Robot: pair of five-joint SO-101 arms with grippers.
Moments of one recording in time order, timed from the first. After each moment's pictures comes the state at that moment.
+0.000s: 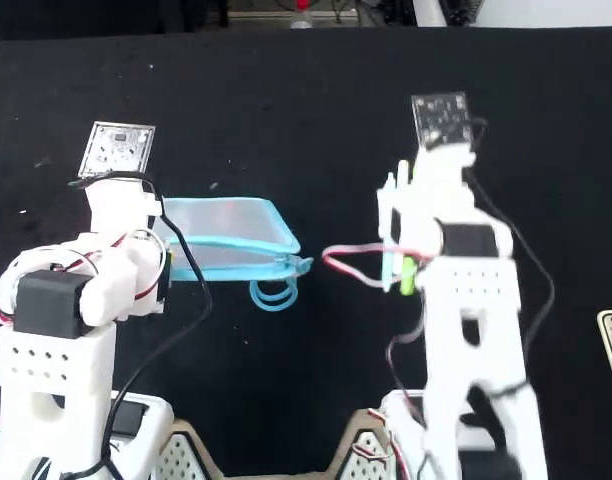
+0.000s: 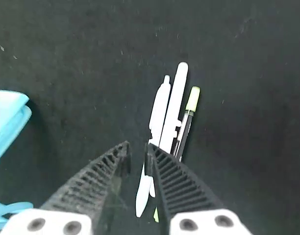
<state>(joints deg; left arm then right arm) 1.7 -50.6 21.8 93.9 -1.5 1.2 -33.2 38.1 56.7 2.5</state>
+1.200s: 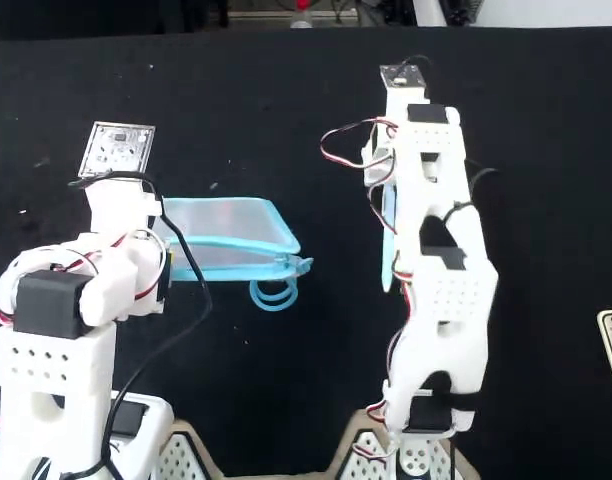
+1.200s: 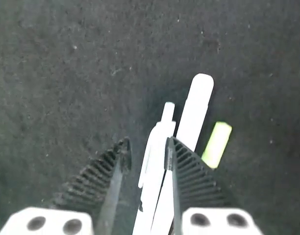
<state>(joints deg) 1.7 -50.6 21.8 93.9 -1.5 1.8 41.7 -28.3 75.0 2.5</state>
